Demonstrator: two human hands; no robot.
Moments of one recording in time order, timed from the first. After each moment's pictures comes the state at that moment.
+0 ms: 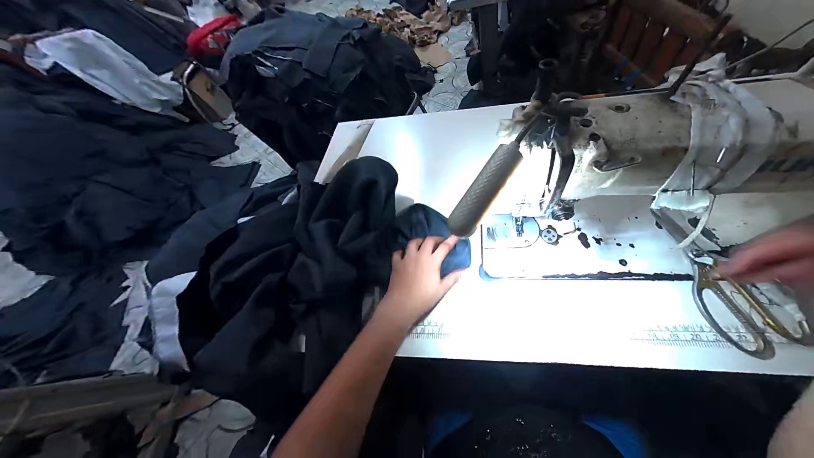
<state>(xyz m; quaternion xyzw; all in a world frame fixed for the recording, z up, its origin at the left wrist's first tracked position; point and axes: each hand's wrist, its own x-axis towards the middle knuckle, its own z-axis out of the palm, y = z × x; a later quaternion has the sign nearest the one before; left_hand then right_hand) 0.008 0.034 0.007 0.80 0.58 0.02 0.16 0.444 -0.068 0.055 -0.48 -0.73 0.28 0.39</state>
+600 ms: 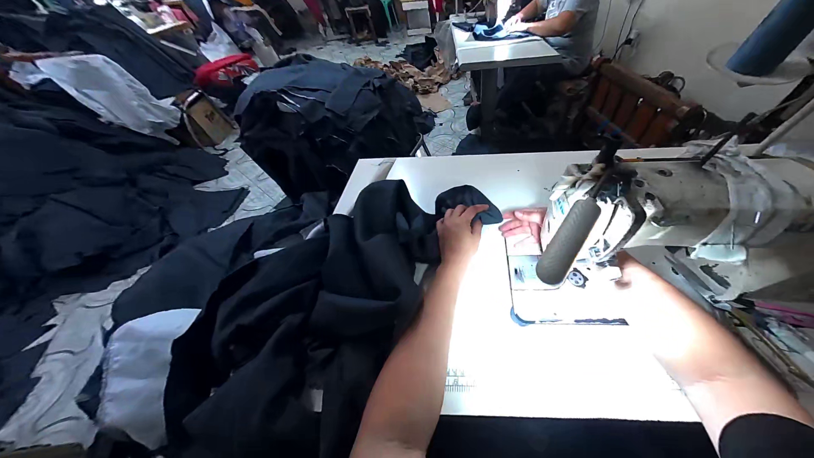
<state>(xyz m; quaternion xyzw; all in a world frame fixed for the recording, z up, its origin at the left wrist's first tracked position) 0.036 0.157 -0.016 0.73 0.55 0.36 0.16 0.284 0.063 0.019 -0.70 -0.41 0.48 0.33</state>
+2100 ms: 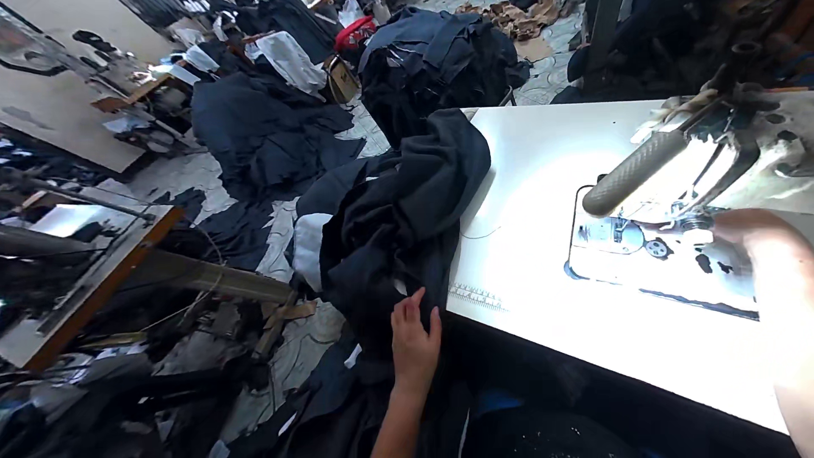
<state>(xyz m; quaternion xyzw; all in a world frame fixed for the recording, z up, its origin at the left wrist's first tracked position) -0.091 -0.125 -0.056 0.58 0.76 0.30 0.00 0.297 0.083 0.052 -0.71 -0.61 0.35 -0.05</state>
